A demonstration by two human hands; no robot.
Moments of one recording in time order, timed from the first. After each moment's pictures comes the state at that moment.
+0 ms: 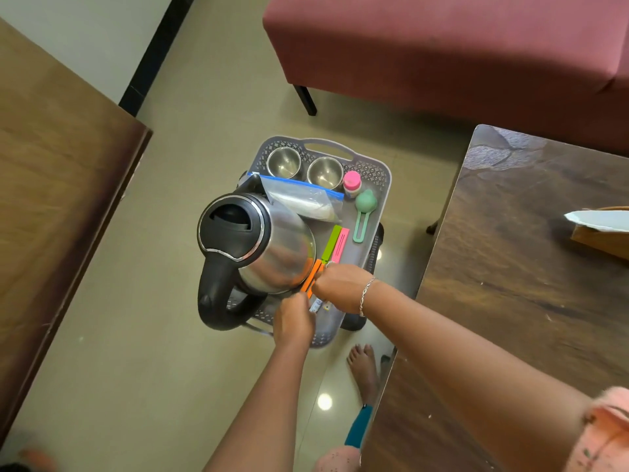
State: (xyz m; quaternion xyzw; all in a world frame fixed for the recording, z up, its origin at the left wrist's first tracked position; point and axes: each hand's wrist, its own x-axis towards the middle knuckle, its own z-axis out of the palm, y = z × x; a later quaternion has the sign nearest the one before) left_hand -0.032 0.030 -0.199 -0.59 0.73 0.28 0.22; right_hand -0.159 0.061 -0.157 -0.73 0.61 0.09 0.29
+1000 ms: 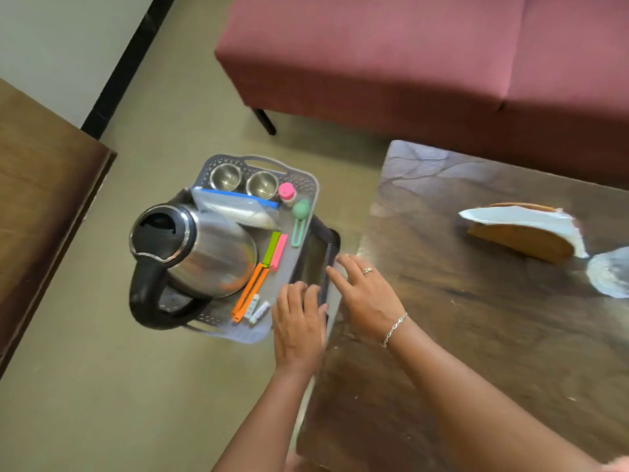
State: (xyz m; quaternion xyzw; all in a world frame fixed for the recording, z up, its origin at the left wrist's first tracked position) left_hand -0.083 0.144 -0.158 -0.35 0.93 0.09 -0.04; right_hand -0.215 0.211 -0.166 -0.61 0.78 -0.16 0.01
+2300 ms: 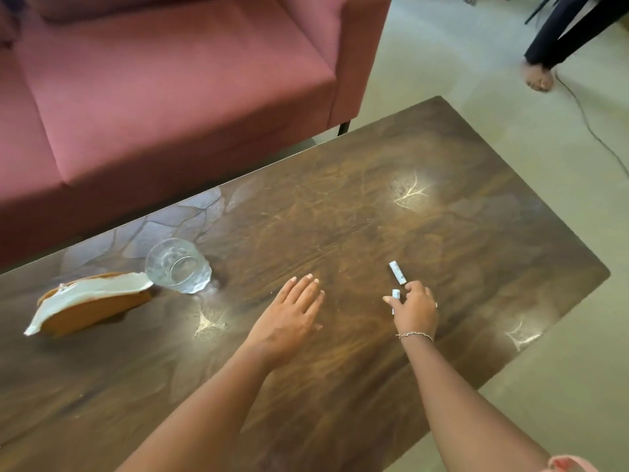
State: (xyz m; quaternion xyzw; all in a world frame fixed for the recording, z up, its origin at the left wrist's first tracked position) left_hand -0.369 0.582 -0.156 0.40 0.92 0.03 -0.02; right_hand -0.350 0.817 -0.180 0.37 0.89 -0.25 0.04
